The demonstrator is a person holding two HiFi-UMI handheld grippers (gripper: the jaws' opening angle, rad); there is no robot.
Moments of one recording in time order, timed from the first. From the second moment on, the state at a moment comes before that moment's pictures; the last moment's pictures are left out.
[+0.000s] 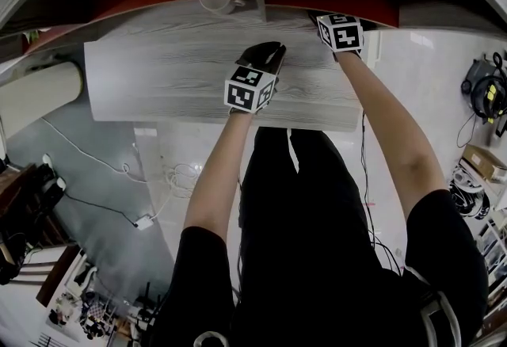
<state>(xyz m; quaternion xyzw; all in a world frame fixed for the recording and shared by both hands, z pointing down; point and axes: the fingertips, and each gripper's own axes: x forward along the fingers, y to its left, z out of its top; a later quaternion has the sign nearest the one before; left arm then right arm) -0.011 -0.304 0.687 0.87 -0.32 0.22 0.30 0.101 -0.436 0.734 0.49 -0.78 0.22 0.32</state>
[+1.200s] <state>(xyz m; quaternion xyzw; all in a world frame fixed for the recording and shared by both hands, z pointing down) -0.017 -0.273 0.653 0.86 -0.37 0.20 0.28 0.098 -0.424 0.726 0.55 -0.77 0.24 0.23</state>
